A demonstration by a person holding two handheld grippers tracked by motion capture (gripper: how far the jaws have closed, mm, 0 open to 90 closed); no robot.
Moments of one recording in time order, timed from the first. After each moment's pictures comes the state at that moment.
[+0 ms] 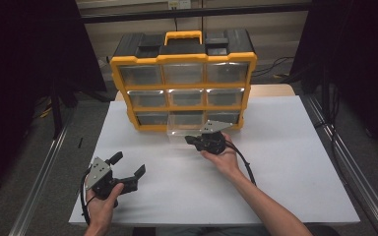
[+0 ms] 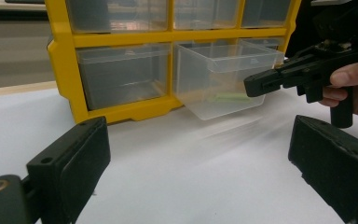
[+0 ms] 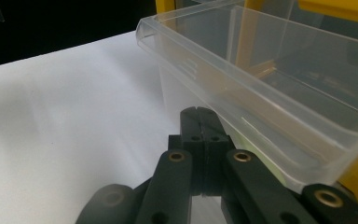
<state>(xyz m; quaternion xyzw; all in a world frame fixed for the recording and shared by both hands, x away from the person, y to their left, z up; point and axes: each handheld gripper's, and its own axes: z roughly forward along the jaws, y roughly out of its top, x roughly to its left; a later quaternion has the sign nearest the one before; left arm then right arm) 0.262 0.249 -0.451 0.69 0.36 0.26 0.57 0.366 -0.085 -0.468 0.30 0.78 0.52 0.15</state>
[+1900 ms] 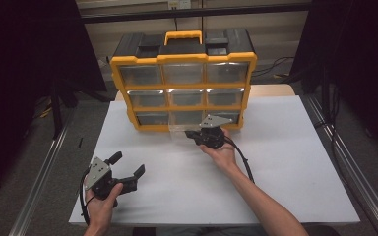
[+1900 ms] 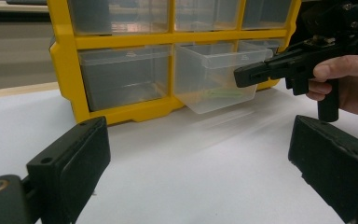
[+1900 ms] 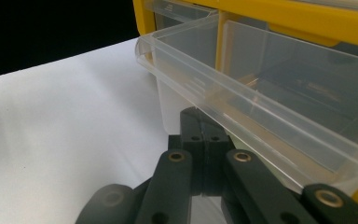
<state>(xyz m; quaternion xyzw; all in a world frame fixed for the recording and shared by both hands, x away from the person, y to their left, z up) 0.262 0.251 -0.451 0.69 0.36 0.26 0.57 0.381 -0.084 -0.465 0.31 0.77 0.53 0.17</state>
